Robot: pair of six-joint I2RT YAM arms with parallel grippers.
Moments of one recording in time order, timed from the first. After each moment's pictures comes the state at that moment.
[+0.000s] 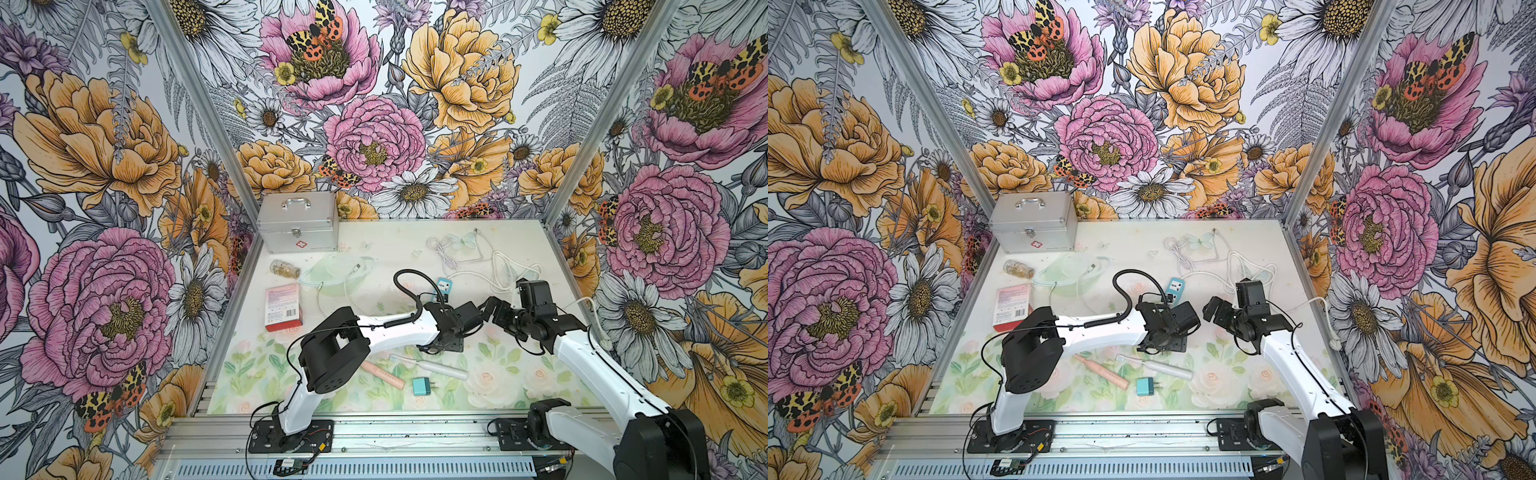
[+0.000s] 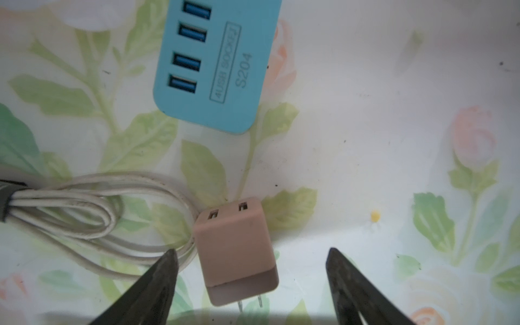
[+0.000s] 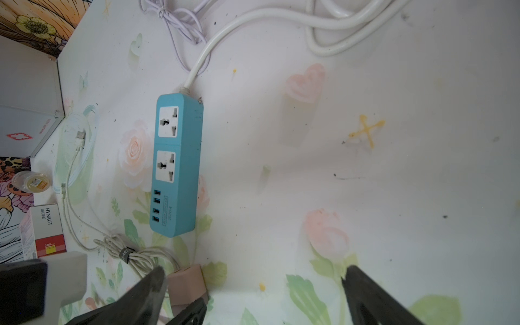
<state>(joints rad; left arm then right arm) -1.13 2.05 1.54 -0.82 -0.26 -0.97 0.13 1.07 0.65 -0.54 -0.23 0.60</state>
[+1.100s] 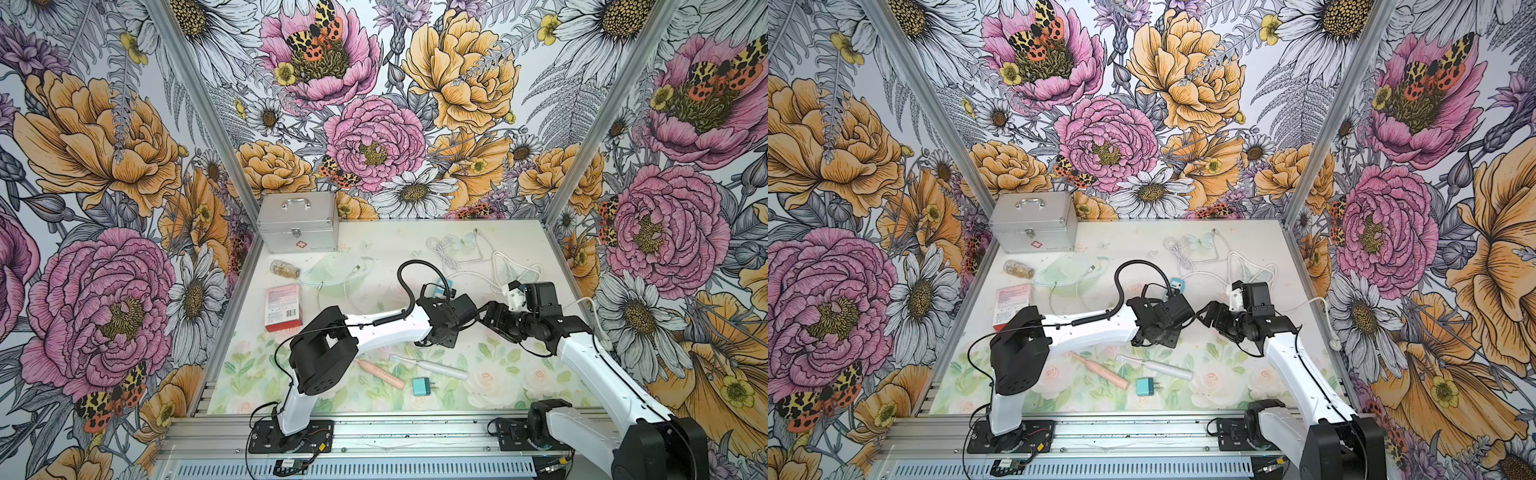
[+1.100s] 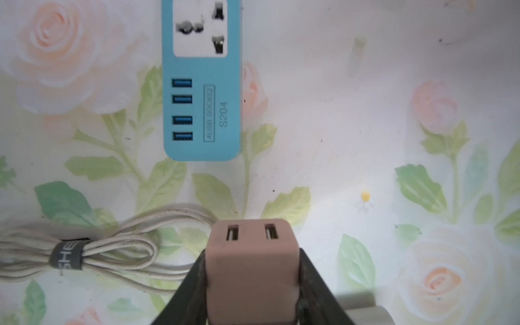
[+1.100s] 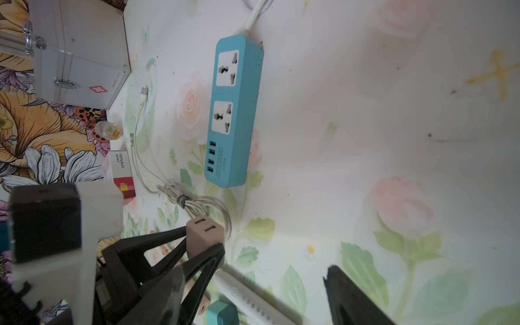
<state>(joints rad) -1.10 1.92 1.48 -0.75 -0.27 -0.60 0.08 1.04 0.65 -0.59 -0.57 0.56</state>
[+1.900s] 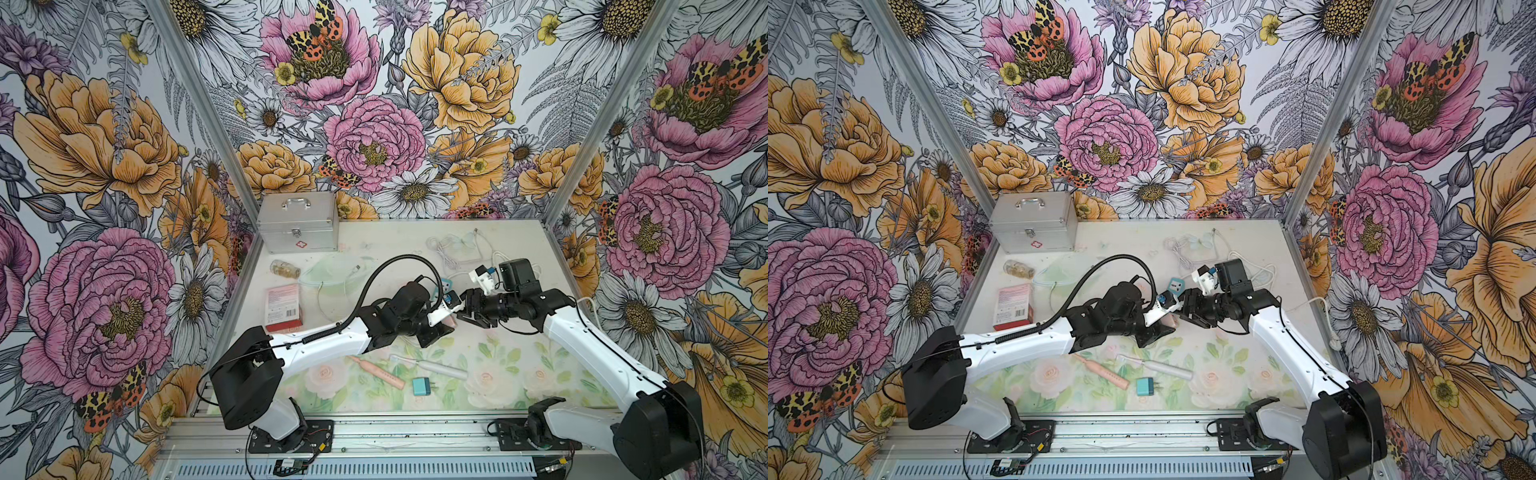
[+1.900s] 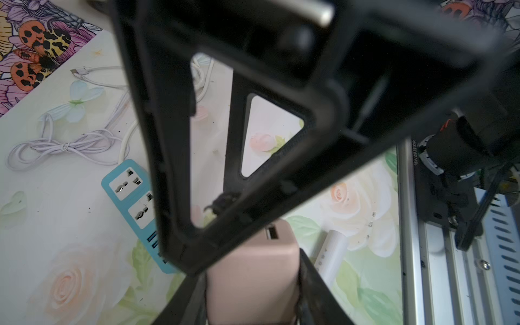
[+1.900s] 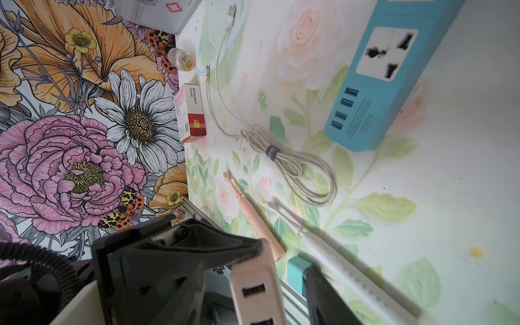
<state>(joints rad) -0.97 1.52 1.01 -0.13 0.21 0.18 0.29 1.20 0.91 -0.65 -0.75 0.64</state>
